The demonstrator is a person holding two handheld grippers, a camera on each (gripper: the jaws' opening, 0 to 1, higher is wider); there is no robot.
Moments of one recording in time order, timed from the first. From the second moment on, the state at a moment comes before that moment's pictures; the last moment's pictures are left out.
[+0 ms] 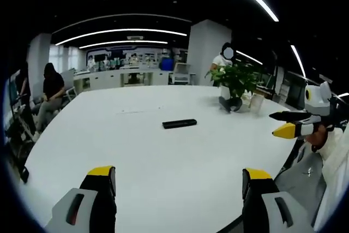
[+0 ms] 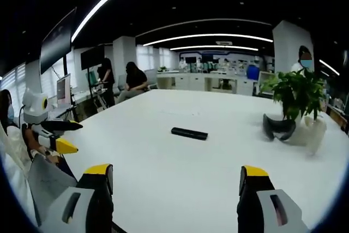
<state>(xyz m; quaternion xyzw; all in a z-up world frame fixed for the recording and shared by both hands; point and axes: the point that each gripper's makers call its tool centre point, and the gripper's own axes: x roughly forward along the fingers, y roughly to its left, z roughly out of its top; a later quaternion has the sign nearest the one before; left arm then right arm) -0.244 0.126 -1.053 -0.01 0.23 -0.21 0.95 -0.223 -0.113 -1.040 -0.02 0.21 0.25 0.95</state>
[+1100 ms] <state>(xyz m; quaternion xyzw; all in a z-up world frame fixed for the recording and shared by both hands) -0.242 0.123 -1.049 0.01 0.23 -0.21 0.95 -0.223 -0.109 -1.035 -0.01 0.20 0.26 0.94</state>
